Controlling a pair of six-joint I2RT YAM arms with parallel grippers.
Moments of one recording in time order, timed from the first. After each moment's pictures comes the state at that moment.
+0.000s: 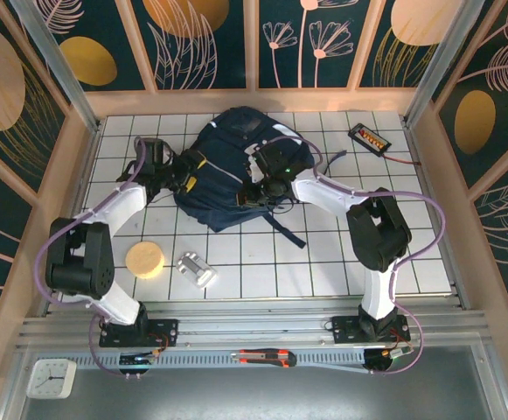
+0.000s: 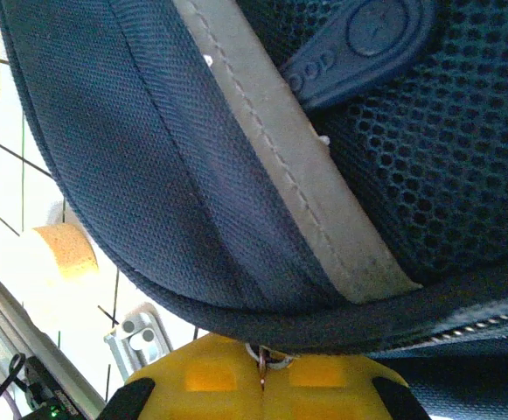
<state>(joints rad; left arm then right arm) -0.16 1.59 1.03 -0.12 0.47 -1.14 0.68 1.91 1.43 -0.49 -0.43 0.57</state>
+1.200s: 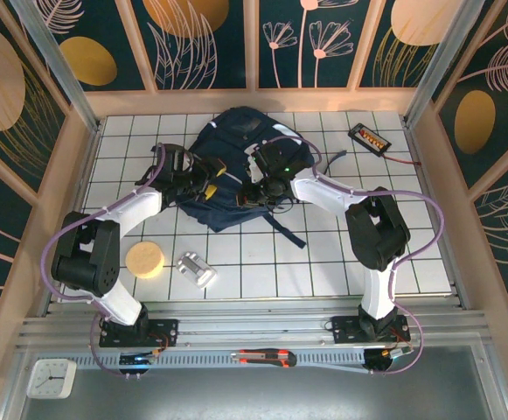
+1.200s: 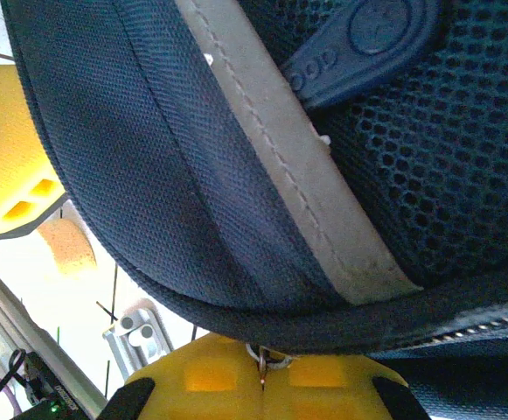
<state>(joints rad) -0.29 1.65 1.01 -0.03 0.50 -1.23 0.68 1.92 1.44 -0.51 -0.44 0.57</state>
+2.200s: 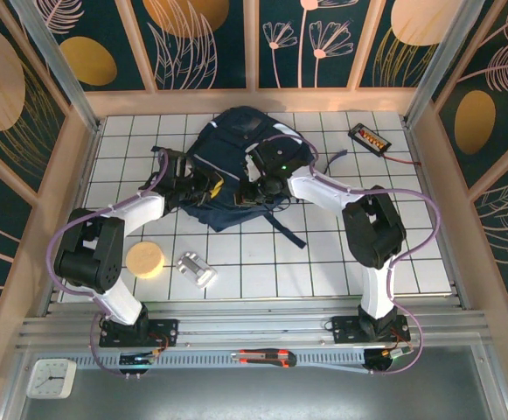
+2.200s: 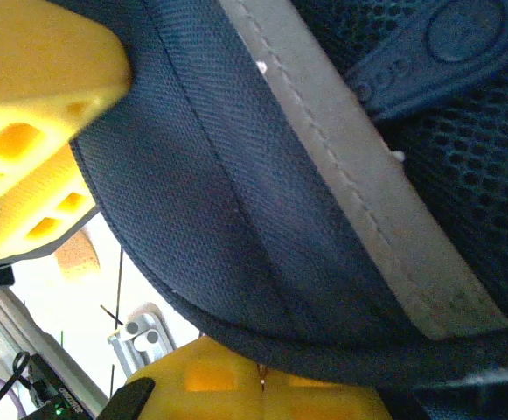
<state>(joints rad) -0.30 1.68 0.95 0.05 0.49 -1.30 0.69 1.95 1.49 -0.53 -0.44 0.57</state>
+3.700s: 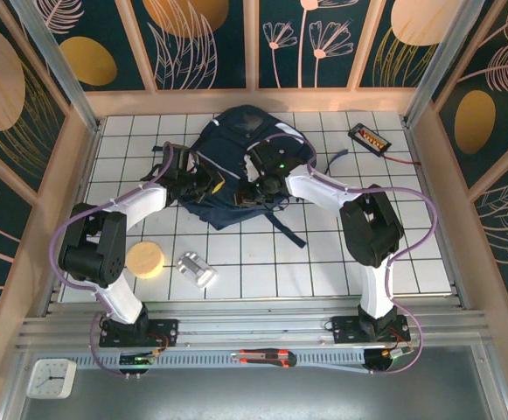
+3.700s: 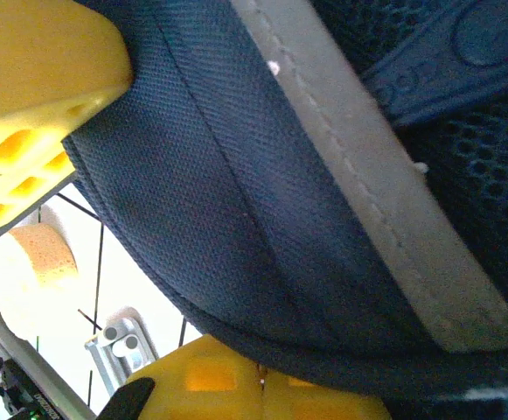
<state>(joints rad) -0.30 1.73 1.06 -0.09 0.51 -1.10 0.69 1.97 1.52 -0.57 -0.40 0.54</state>
